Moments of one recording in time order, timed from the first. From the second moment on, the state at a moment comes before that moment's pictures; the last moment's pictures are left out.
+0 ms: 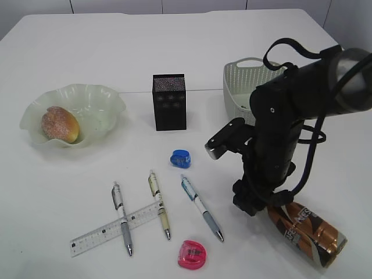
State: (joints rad) left arm -0.24 1.16 -0.98 0.04 1.01 -0.16; right arm 0.45 1.98 -1.20 -0.13 0.79 -0.22
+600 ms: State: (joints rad) left arm -0.24 1.16 -0.98 0.04 1.00 -0.16; right arm 0.45 1.99 -1.21 -0.13 0.83 -0.22
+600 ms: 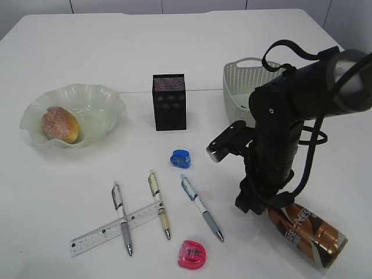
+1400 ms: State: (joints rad) left arm -0.24 1.16 -0.98 0.04 1.00 -0.16; right arm 0.45 1.74 -1.21 -0.01 0.84 -0.28
